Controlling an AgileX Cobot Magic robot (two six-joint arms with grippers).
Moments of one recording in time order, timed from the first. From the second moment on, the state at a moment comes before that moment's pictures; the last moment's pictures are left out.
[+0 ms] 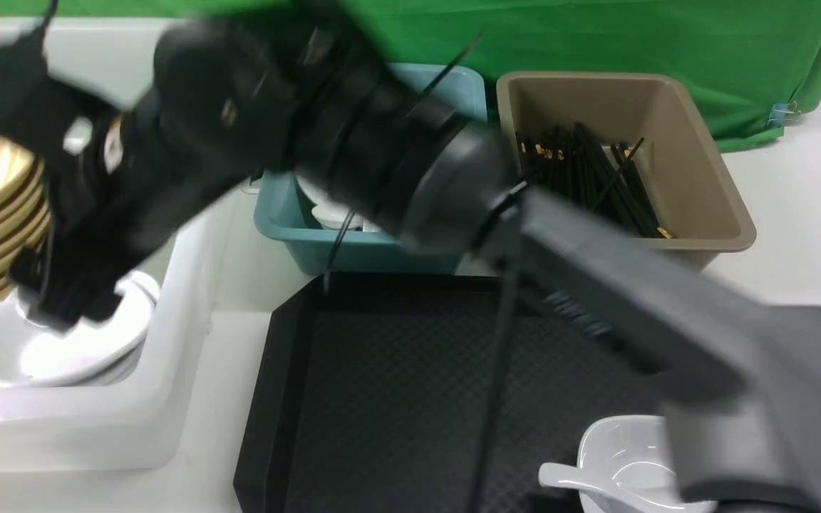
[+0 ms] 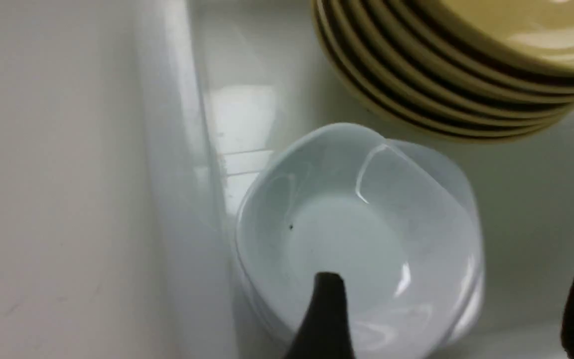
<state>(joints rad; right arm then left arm) 1.03 2.26 -2.48 0.19 1.01 -0.40 0.58 1.28 -1.53 -0.36 1.16 0.08</state>
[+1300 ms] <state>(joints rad) 0.54 1.62 -0.85 0.21 0.68 -0.57 -0.51 1.46 -1.19 -0.23 0.98 0.19</state>
